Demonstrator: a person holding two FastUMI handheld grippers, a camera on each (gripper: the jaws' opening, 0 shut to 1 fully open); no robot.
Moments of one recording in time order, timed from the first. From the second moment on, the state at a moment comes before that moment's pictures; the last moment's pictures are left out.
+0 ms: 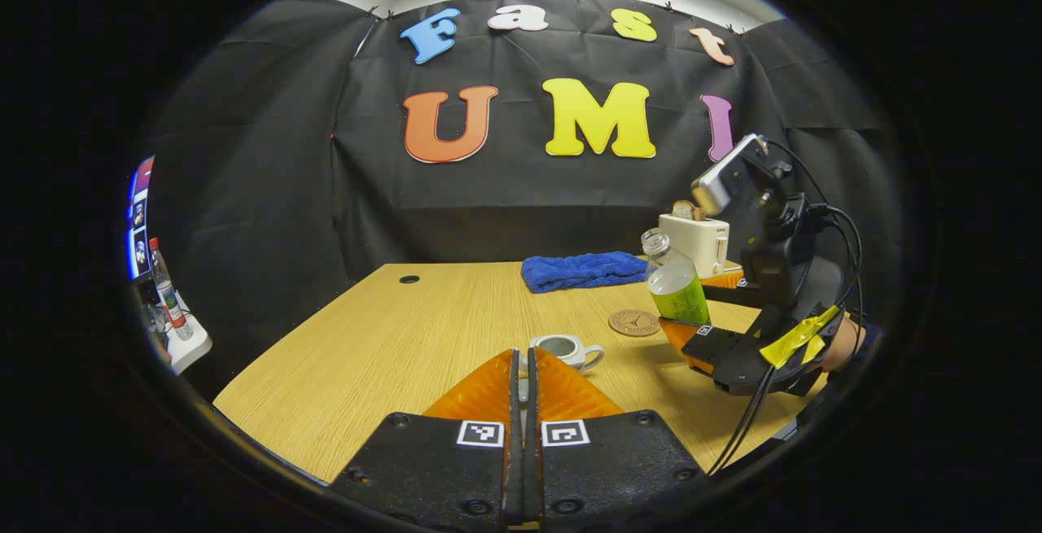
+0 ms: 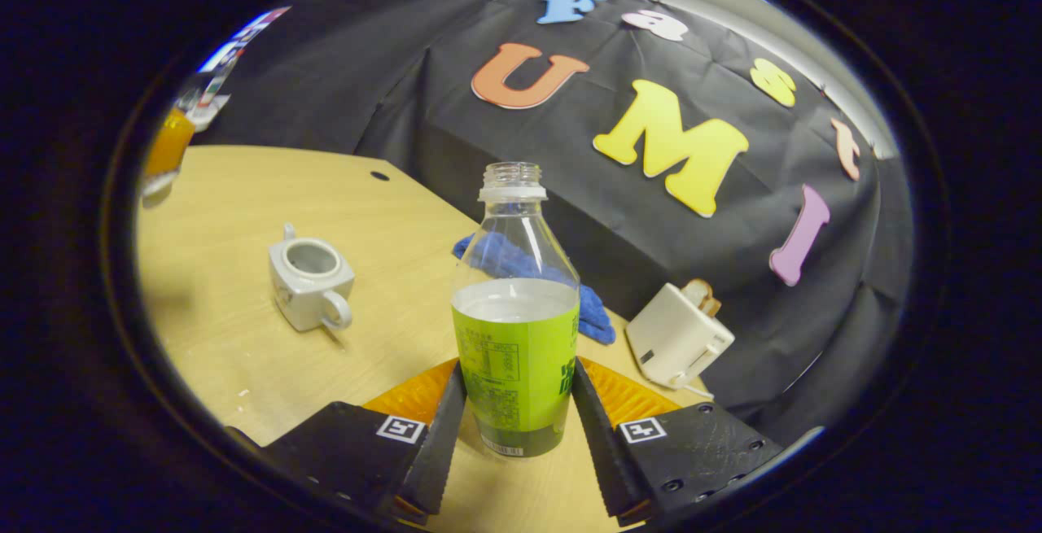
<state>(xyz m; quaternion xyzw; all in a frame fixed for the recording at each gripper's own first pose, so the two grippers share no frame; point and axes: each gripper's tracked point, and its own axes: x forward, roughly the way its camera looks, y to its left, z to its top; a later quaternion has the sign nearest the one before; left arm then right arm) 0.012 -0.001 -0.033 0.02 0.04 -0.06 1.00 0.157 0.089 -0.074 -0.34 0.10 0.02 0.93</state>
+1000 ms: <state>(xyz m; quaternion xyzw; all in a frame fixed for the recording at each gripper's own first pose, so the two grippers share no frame) 0.012 0.034 -0.046 0.02 0.05 -0.07 1.00 0.182 0.125 -0.050 -0.72 0.00 -0.01 0.69</state>
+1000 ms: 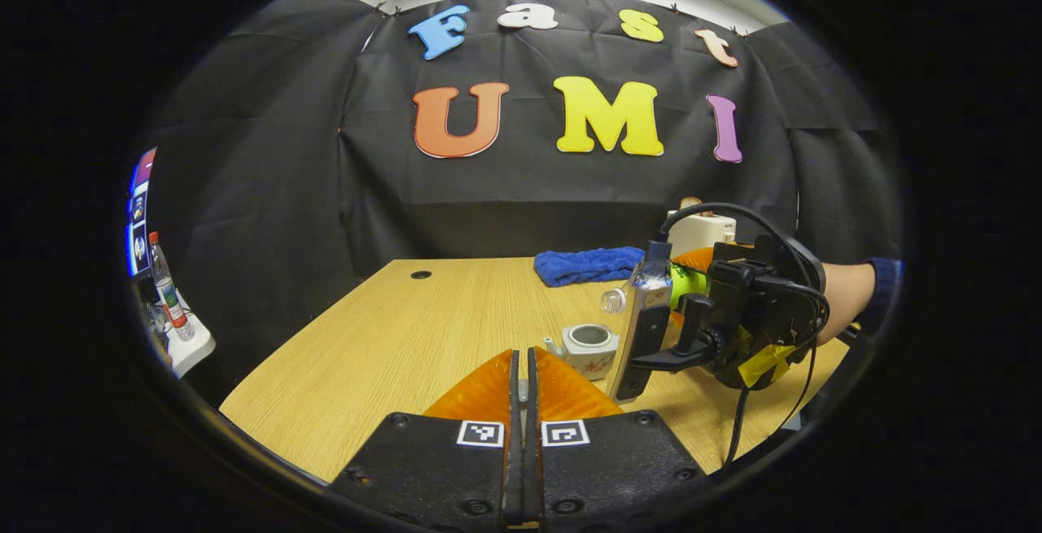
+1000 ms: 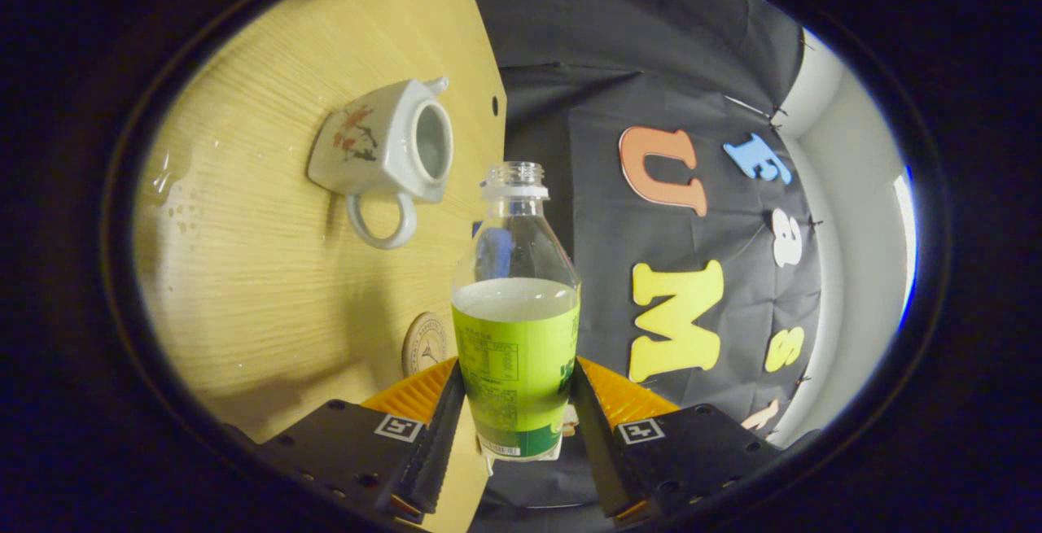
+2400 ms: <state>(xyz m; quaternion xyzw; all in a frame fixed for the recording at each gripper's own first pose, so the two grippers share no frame) 0.011 0.040 -0.048 0.00 0.04 -0.07 1.00 0.168 0.157 0.009 -0.86 -0.13 -0.08 0.48</state>
